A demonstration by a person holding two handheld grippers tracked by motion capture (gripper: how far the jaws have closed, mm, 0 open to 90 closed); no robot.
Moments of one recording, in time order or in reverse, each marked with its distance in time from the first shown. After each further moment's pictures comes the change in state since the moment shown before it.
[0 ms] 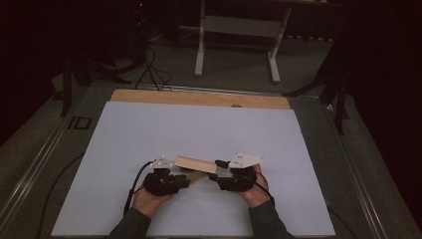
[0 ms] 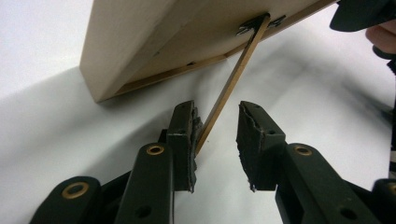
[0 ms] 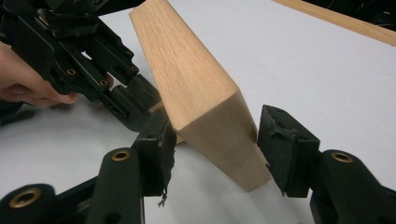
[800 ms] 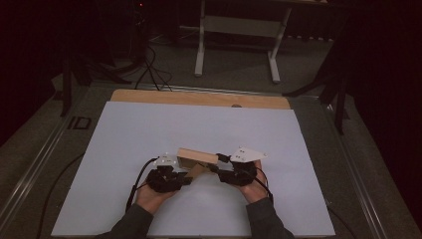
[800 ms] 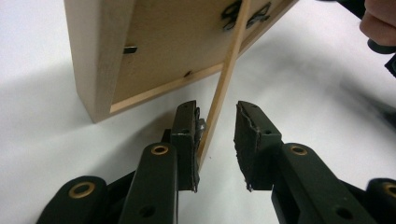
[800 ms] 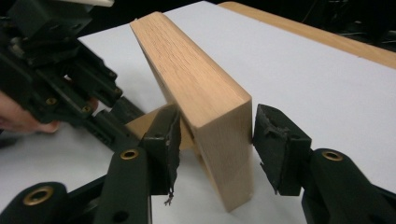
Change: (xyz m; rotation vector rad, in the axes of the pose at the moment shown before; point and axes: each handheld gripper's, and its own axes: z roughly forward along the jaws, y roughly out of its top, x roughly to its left) left arm 0.000 0.009 0.006 0.003 -0.005 0.026; right arm -0.009 0.006 0.003 -0.054 -0.059 0.040
